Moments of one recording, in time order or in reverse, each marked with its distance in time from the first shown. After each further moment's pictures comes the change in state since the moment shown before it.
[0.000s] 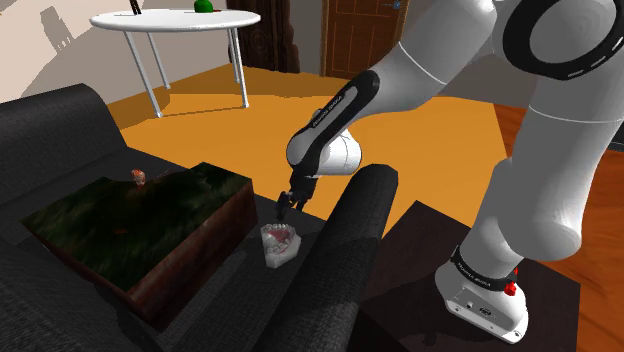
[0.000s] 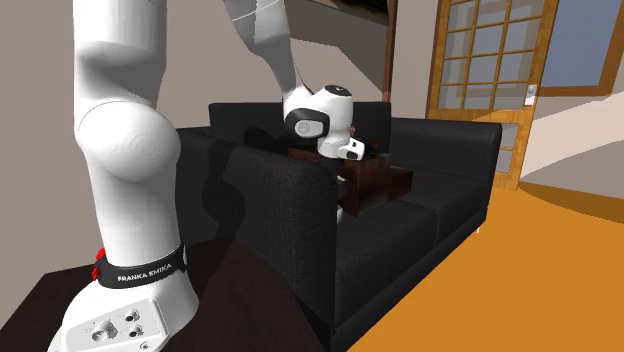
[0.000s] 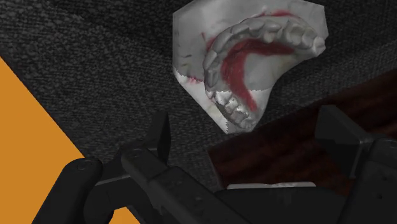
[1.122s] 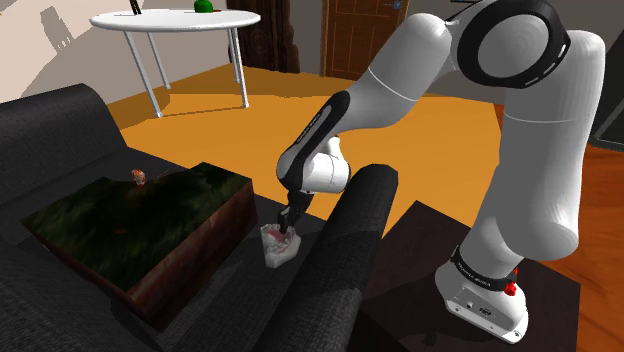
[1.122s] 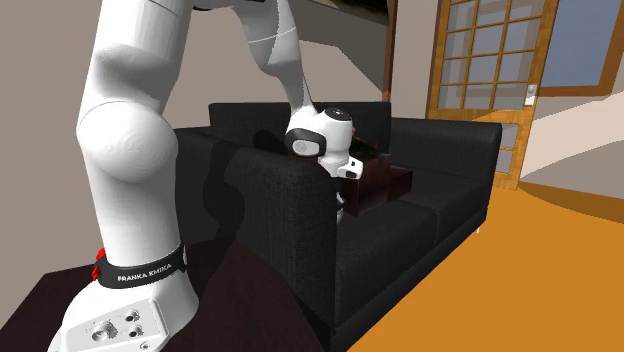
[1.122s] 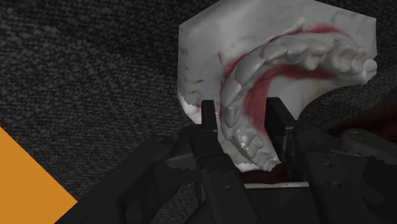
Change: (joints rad) arm -0.037 0.166 0.075 0.066 0.191 0.092 -0.192
